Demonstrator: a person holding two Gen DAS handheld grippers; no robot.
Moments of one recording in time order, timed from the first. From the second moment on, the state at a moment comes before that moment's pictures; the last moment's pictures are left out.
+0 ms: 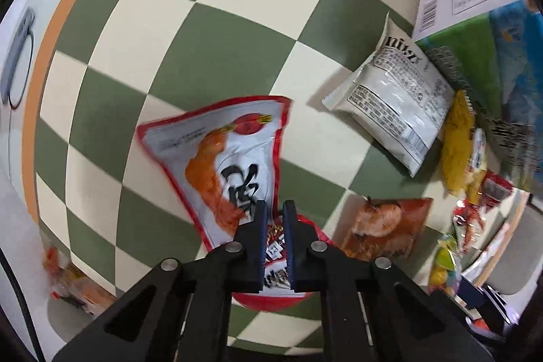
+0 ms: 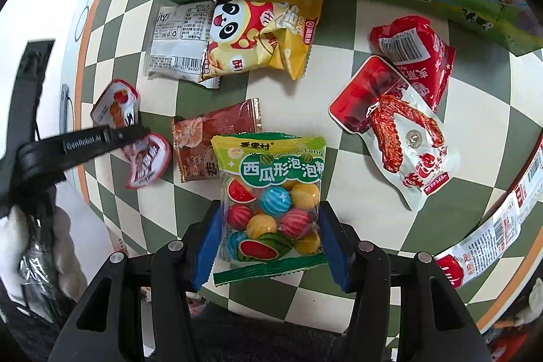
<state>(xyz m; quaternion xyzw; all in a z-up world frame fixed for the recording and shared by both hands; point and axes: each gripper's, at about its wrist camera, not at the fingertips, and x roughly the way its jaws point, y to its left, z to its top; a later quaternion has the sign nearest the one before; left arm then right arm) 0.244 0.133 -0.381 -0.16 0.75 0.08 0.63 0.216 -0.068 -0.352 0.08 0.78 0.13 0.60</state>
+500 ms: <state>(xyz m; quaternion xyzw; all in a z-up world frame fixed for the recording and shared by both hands) 0.215 0.228 -0.385 -0.25 0.74 0.13 0.60 0.215 -0.061 -0.351 0.08 0.78 0.14 0.60</state>
